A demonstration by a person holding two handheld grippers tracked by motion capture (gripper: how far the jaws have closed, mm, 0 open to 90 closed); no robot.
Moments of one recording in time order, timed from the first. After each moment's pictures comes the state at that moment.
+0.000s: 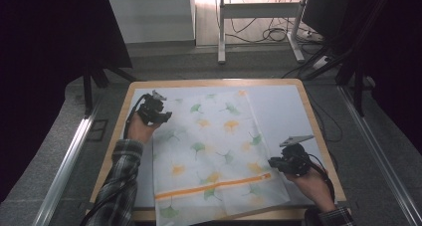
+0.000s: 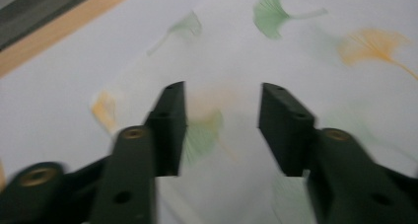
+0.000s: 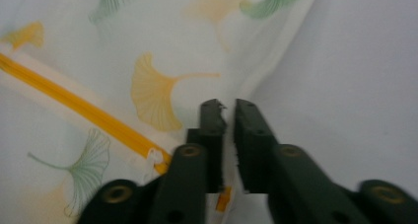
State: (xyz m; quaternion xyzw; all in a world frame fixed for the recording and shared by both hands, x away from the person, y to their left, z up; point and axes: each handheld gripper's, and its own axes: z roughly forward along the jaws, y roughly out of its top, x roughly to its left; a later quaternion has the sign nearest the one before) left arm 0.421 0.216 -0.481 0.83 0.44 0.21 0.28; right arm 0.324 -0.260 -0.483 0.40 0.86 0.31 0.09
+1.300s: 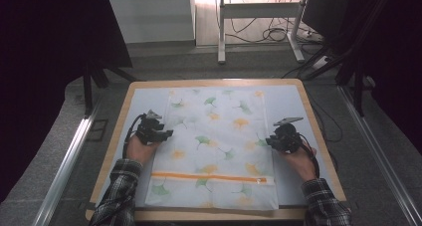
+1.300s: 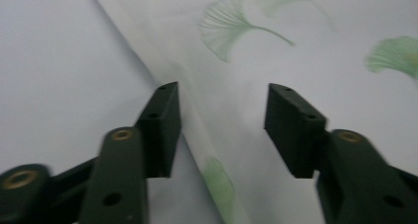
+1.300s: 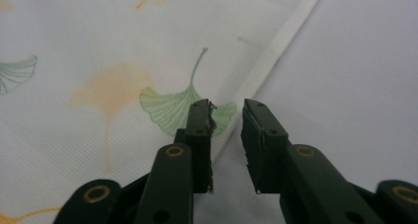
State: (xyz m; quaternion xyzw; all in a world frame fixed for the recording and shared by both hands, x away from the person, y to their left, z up) left arm 0.394 0.219 -0.532 0.81 0.46 0.14 0.34; right arm 0.398 -0.249 -0.502 0.43 0.84 0.29 0.17
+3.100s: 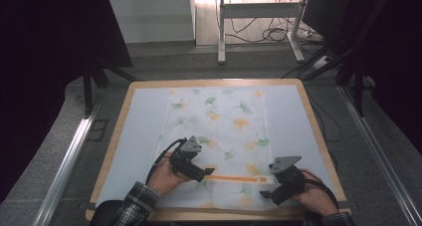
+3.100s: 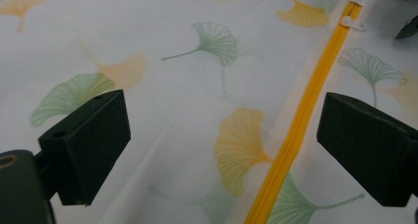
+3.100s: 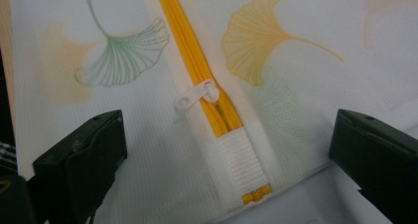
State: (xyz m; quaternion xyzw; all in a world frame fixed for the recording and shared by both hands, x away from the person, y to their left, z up) left arm 0.313 0.092 -0.512 0.88 0.25 0.08 0.40; right arm 0.293 -0.251 -0.526 0.17 0.93 0.31 0.08
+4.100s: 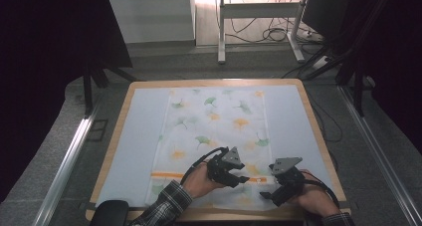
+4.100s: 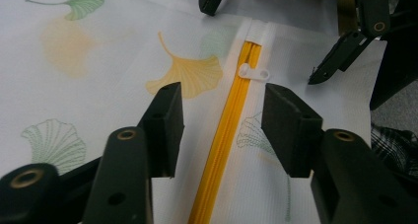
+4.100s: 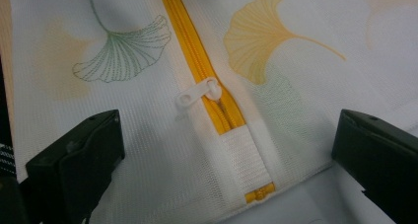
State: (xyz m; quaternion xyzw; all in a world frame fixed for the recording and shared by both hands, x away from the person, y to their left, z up) left arm 0.305 -0.008 -0.512 0.90 0.15 0.02 0.40; right arm 0.292 -0.253 -0.528 0.18 0.93 0.32 0.08
